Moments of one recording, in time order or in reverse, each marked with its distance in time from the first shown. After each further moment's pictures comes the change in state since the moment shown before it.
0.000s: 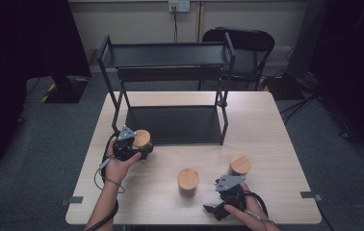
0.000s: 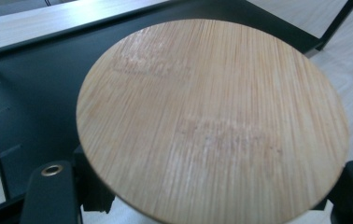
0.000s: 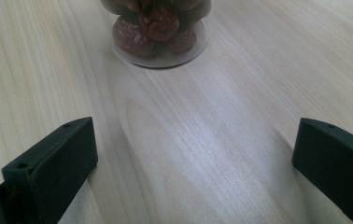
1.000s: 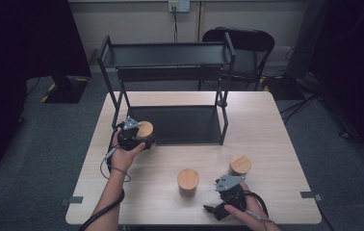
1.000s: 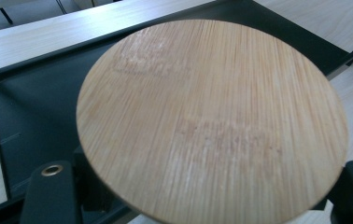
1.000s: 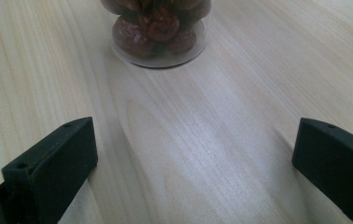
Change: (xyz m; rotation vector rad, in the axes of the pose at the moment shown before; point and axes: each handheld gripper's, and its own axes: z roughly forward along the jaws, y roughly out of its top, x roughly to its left) left arm 0.004 0.022 0.022 0.012 0.038 -0.008; right arm 0.000 0.000 0.000 0.000 0.000 0.000
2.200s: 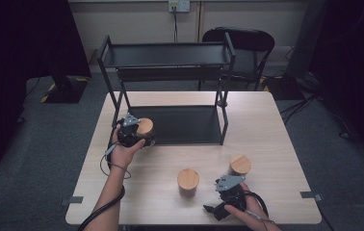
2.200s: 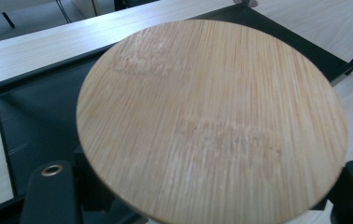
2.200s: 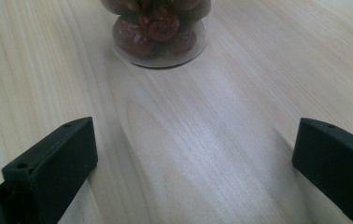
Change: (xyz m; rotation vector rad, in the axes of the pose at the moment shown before) left arm 0.002 0.008 -0.003 -0.002 0.004 0.003; right arm 0.000 0.000 0.000 0.000 0.000 0.000
